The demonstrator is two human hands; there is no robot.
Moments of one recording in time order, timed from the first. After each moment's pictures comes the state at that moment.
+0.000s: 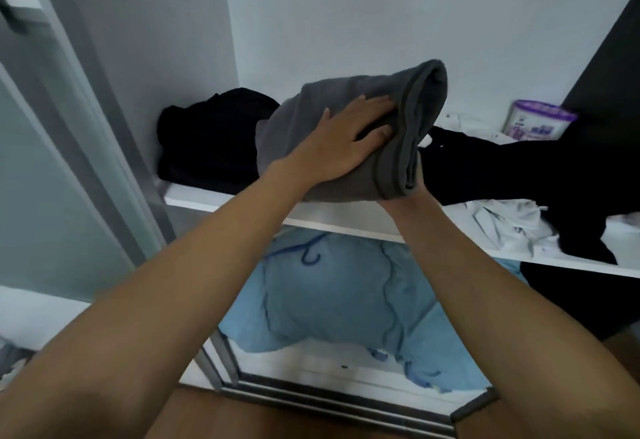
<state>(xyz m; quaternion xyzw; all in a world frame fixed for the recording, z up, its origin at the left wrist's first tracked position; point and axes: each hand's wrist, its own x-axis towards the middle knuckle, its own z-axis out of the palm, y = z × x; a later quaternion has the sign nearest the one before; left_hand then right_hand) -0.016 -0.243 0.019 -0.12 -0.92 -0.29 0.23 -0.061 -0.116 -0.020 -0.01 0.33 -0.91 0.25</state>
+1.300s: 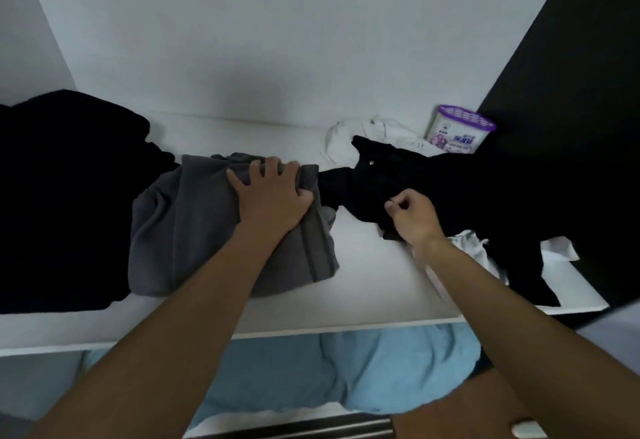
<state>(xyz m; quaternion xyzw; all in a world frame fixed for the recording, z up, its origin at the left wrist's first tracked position) -0.210 -0.251 -0.095 0.10 -0.98 -0.14 0.14 -0.258 -0.011 -0.095 0.03 0.90 -0.43 -0.05</state>
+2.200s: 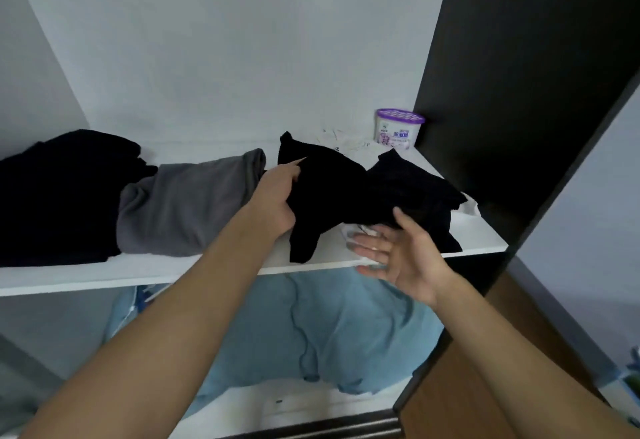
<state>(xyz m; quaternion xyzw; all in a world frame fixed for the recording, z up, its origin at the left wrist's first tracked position) -0.093 -0.092 0.006 0.12 -0.51 -0.85 0.00 -0.092 0.130 -0.068 0.03 0.53 -0.80 0.28</state>
